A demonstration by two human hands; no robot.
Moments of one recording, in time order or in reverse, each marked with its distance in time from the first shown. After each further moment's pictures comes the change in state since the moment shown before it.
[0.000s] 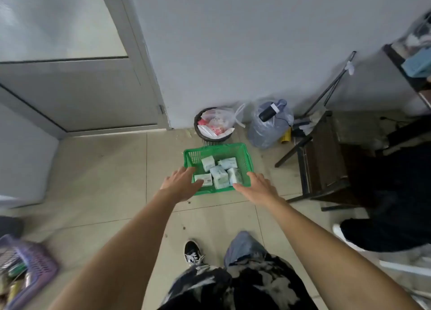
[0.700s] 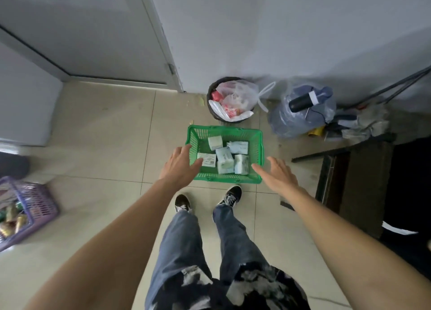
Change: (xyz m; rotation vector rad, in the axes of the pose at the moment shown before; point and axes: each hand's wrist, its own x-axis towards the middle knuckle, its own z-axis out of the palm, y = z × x) left_hand 0.153 0.033 0.012 -0.364 0.069 -0.343; right_hand 0.226 0.056 -0.058 -0.091 -0.127 -0.023
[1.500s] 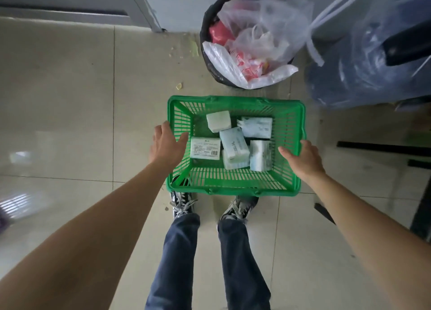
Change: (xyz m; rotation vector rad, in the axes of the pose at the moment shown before) left_hand 0.344 -0.141 0.204 -0.054 0.064 -0.294; right_hand 0.353 0.063 0.181 0.242 0.010 0.273
